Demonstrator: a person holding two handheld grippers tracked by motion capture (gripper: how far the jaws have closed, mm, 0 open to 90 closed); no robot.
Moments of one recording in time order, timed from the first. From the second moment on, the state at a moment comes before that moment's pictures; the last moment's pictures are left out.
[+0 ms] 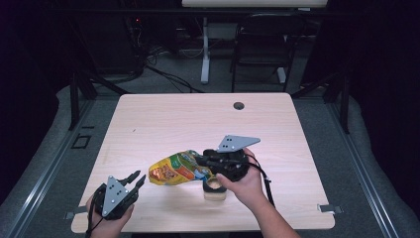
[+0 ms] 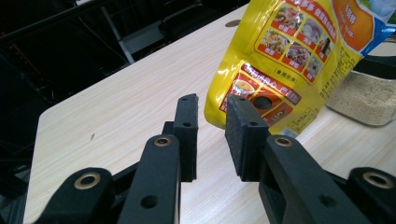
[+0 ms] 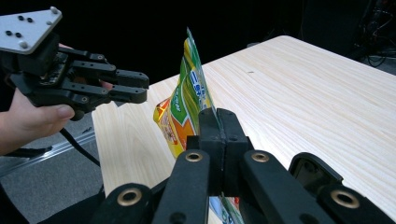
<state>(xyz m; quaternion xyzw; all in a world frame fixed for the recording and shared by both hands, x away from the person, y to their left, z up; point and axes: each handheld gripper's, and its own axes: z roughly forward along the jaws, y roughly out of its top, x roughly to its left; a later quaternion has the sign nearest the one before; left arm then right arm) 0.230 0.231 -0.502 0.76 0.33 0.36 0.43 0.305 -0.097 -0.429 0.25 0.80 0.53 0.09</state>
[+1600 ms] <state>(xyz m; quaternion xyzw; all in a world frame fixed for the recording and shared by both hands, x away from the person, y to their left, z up) 0.233 0.235 -0.506 0.76 0.33 0.35 0.43 0.314 -0.045 -0.413 0.21 0.86 0.45 0.10</state>
